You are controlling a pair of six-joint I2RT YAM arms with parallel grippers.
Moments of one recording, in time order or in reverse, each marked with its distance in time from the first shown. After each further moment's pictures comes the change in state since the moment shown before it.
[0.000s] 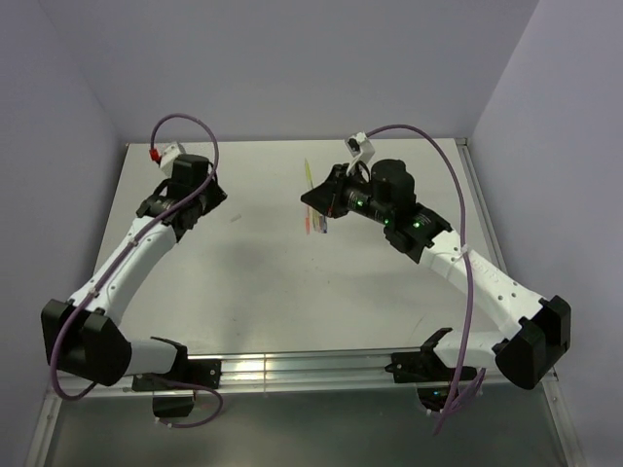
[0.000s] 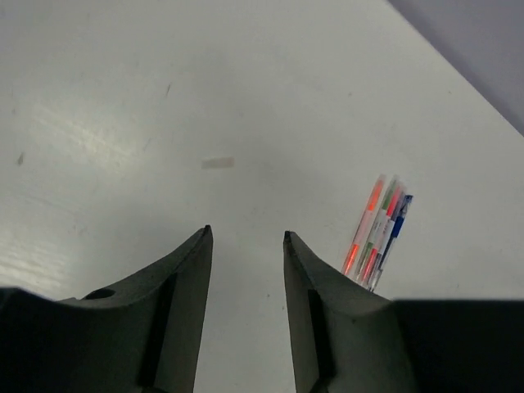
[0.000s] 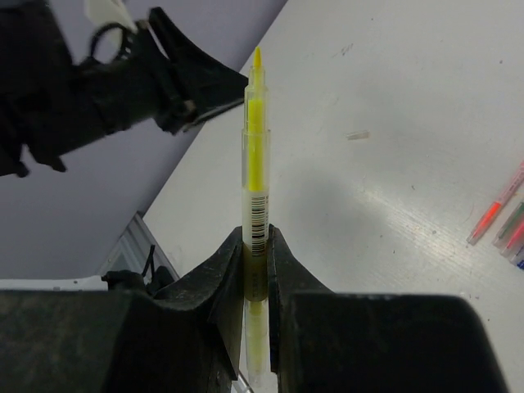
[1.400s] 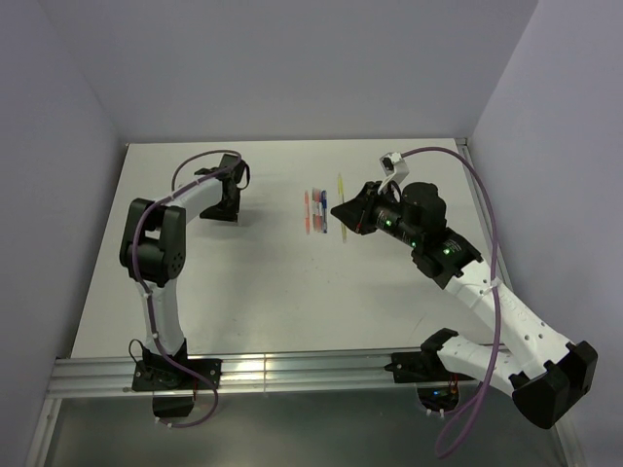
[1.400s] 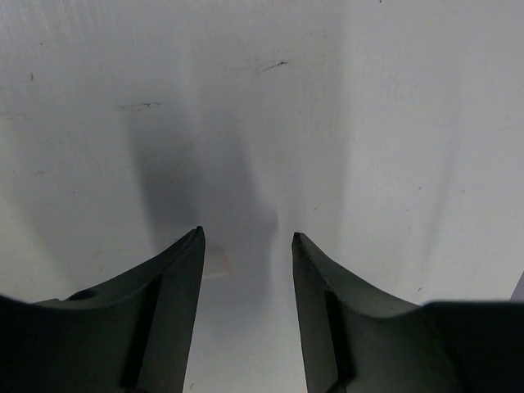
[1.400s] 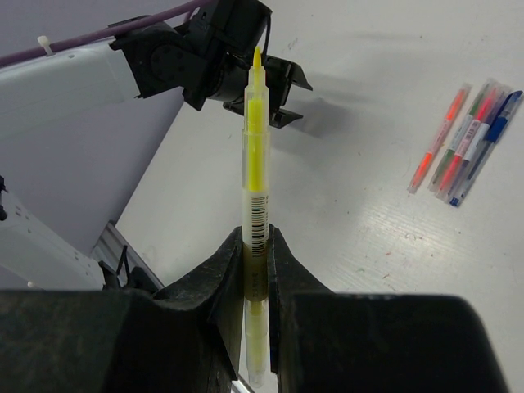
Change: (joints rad) left arm 0.034 0.734 0.284 -0.179 -0.082 -1.053; right arm -0.080 -0.258 -0.188 -0.087 0.055 -0.003
